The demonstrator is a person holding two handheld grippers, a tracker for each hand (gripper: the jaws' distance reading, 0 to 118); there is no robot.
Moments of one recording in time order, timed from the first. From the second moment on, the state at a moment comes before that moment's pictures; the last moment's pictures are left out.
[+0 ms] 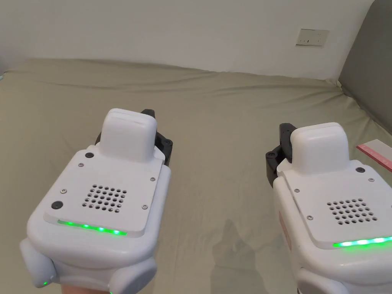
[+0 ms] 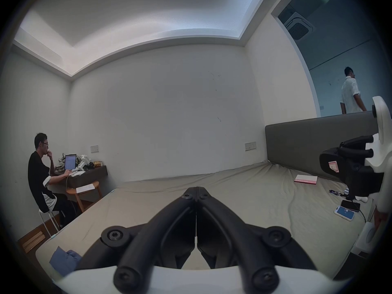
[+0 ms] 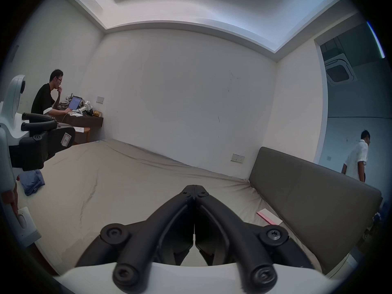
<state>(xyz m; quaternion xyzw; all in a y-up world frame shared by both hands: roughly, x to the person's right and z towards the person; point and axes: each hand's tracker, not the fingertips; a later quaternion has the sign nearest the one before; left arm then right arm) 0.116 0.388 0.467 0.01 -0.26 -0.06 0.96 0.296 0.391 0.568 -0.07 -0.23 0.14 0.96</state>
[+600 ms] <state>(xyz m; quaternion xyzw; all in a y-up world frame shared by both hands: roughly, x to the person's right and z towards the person) 0.111 0.385 0.466 0.02 -0.22 -0.05 0.97 0.294 0.389 0.566 -0.06 -0.23 0.13 0.96</state>
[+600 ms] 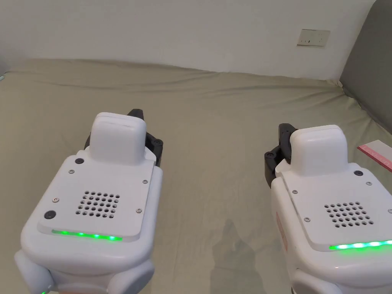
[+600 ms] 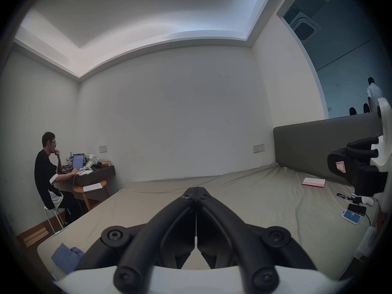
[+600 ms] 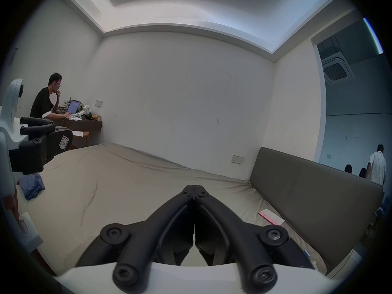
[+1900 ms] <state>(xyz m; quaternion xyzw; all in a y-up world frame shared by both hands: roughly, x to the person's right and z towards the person) 0.090 0.395 0.450 0.01 -0.22 -0.04 0.98 0.308 0.426 0.543 -0.22 -0.30 0.04 0.93</state>
